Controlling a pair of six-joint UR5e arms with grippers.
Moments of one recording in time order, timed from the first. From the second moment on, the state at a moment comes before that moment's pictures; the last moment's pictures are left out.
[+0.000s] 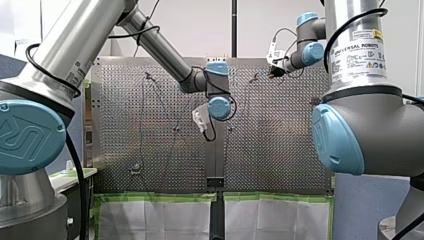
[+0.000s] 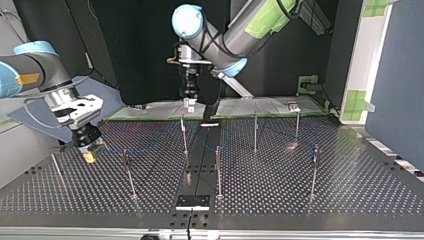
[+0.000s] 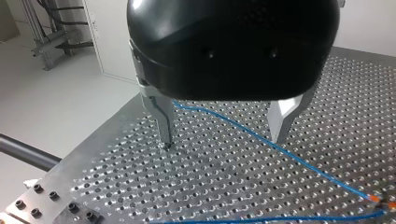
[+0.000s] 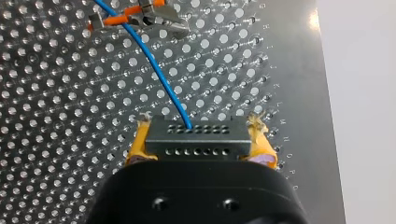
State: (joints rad) left arm -0.75 -2.02 -1.70 -2.43 -2.22 -1.92; right arm 1.76 -1.34 1.44 -0.07 1.09 1.83
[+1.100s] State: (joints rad) left arm -0.75 -2.02 -2.00 -2.14 -2.22 -1.92; right arm 1.76 -1.34 1.44 -0.07 1.09 1.83
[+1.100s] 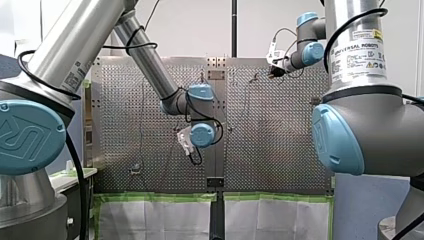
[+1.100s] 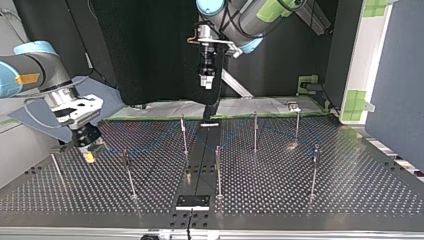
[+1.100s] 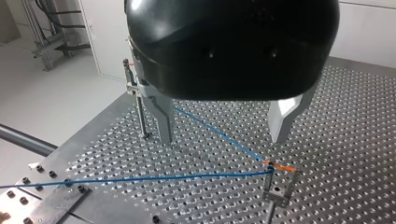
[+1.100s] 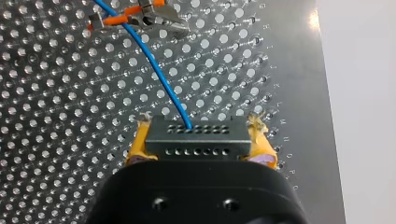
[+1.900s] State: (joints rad) left arm -0.75 -2.02 -2.22 -1.92 -2.22 -1.92; right arm 1.76 -1.34 1.44 -0.07 1.09 1.83
